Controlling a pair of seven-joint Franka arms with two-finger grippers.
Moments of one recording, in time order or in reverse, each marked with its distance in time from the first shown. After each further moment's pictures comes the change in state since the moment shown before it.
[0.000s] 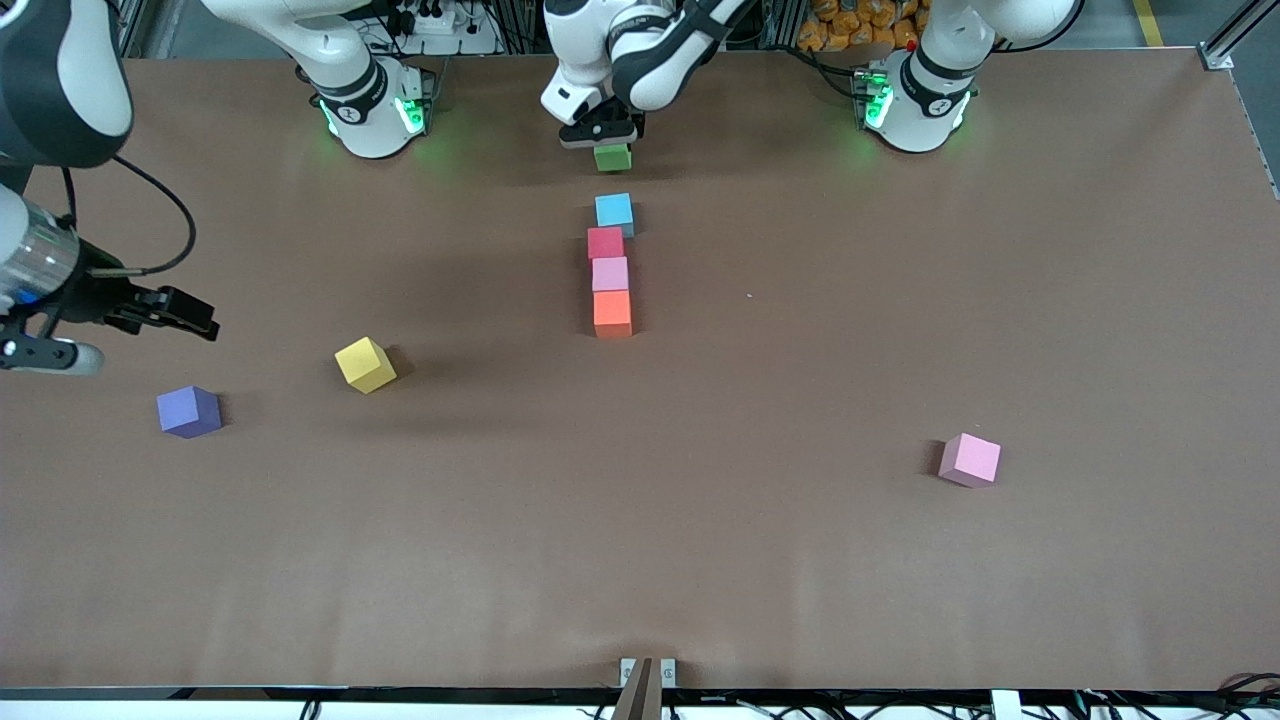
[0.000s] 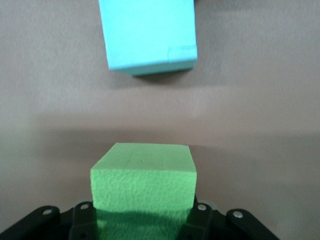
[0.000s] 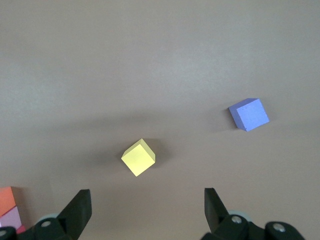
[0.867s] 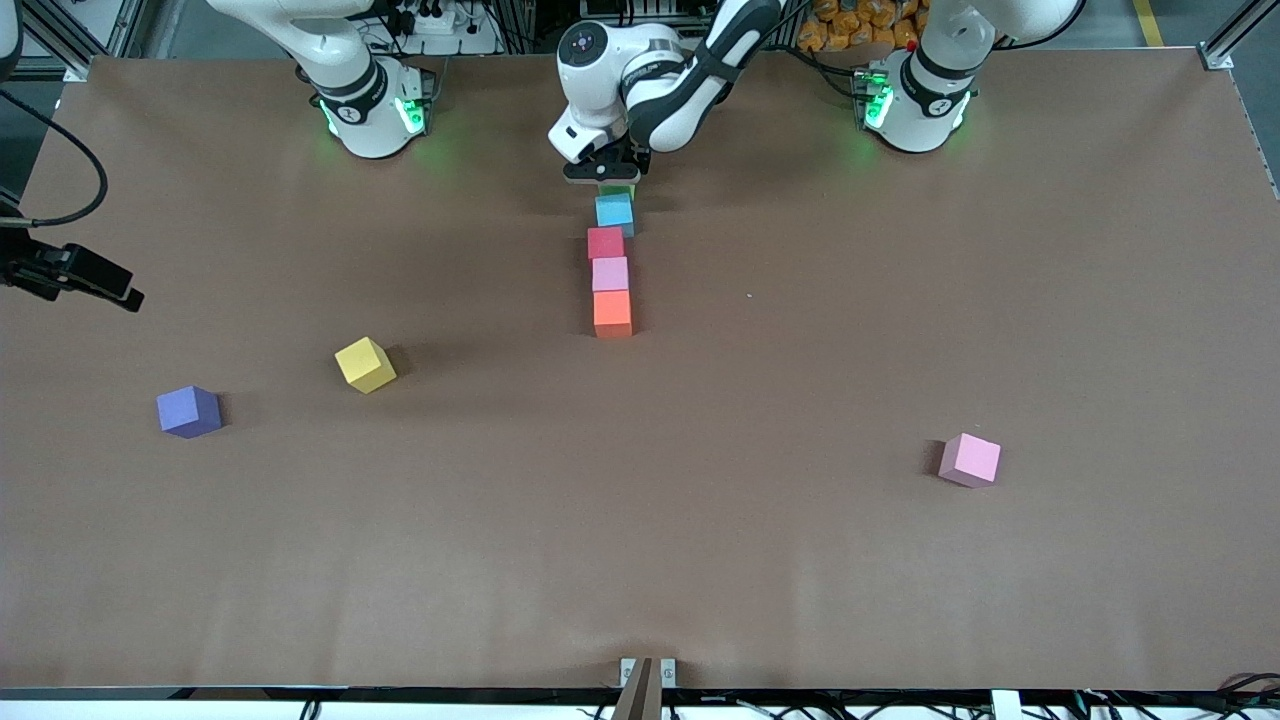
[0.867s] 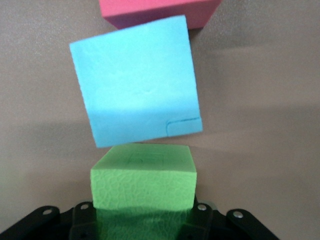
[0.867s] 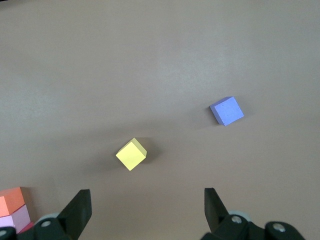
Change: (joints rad) left arm 0.068 0.059 0.002 -0.002 0.000 0.070 0.132; right arm -0.117 -0.021 0.066 0.124 -0.007 -0.127 0.000
